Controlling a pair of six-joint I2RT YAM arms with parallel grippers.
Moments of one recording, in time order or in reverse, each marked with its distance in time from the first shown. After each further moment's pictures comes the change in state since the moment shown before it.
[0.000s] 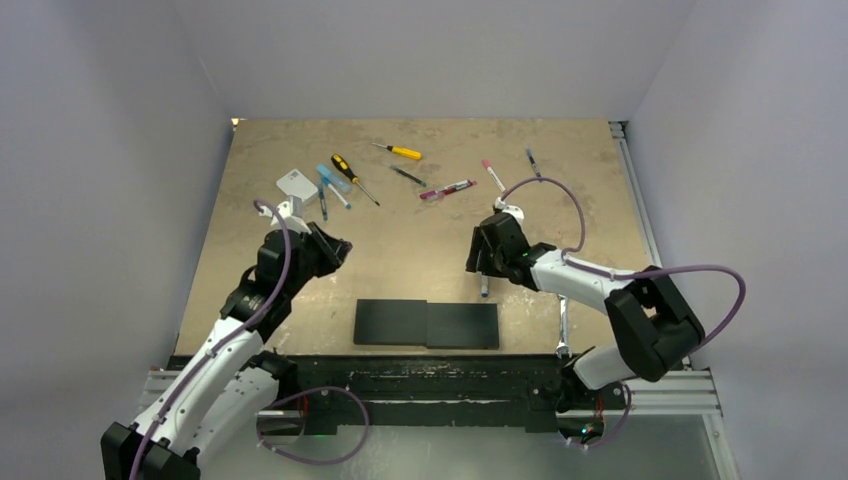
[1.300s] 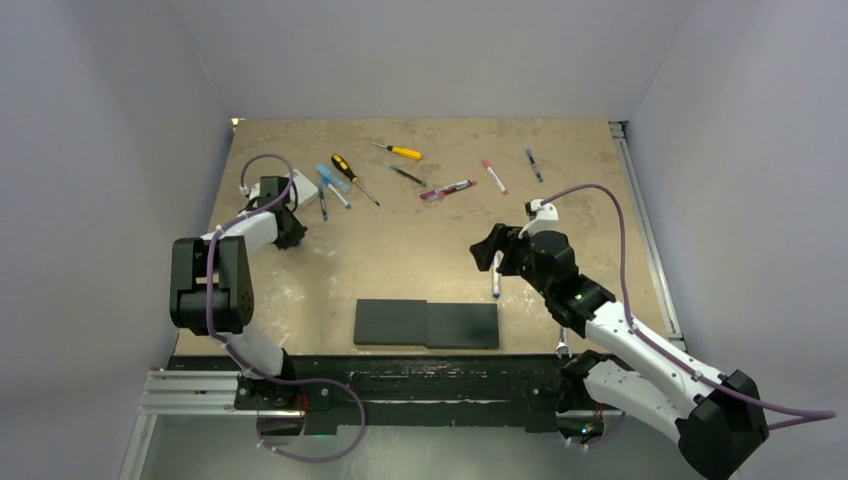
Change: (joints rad) left arm 0.441 0.957 0.377 -0.048 -0.176 0.121; right arm 0.000 -0.587 -0.194 0.129 -0.079 -0.117
